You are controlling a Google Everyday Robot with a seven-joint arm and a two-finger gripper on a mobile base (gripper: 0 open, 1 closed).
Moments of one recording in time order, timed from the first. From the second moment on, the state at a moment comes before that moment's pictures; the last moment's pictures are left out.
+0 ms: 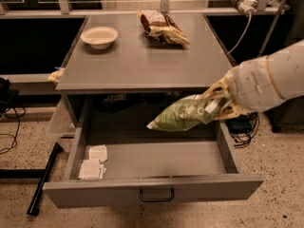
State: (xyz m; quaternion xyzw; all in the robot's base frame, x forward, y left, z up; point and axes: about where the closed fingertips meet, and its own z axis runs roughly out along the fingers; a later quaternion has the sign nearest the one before) arm 0.474 -0.135 0.912 -0.85 0.36 -0.05 0.38
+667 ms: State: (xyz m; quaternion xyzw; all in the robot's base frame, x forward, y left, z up) arm 0.491 -0.133 0.851 -0.87 0.32 -0.13 0.35
